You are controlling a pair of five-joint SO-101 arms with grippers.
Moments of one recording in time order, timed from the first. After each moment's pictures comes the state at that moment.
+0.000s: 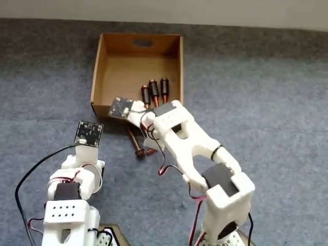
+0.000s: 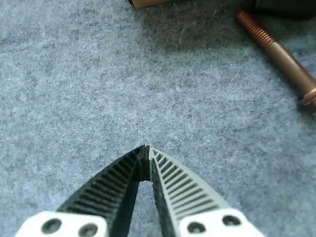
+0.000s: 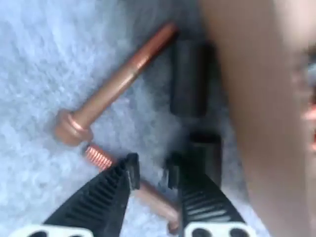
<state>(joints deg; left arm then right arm) -9.9 -75.1 90.3 49.6 -11.9 -32.7 17.1 14.4 56.1 43.5</state>
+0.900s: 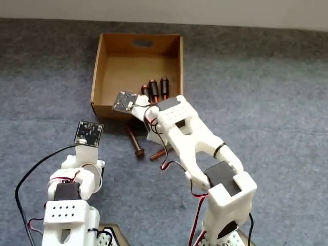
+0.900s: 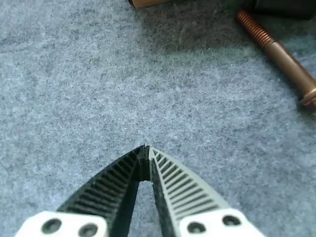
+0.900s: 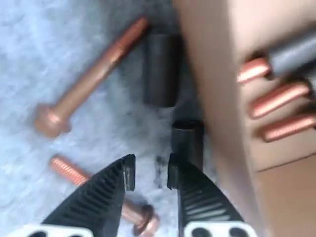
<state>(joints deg) -9.9 -75.1 90.3 49.6 -11.9 -30.9 14.2 11.9 56.2 43.7</state>
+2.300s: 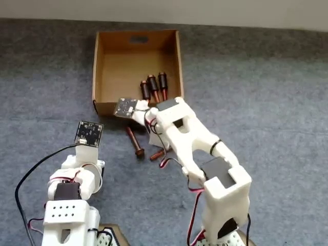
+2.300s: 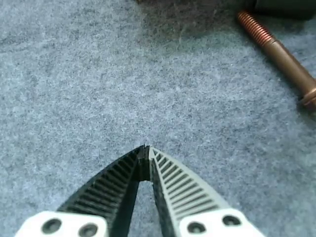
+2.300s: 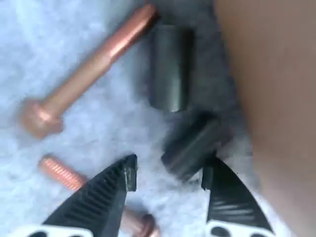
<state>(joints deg) -9.9 -75.1 90.3 49.6 -11.9 -30.9 17.8 12.4 58.2 47.8</state>
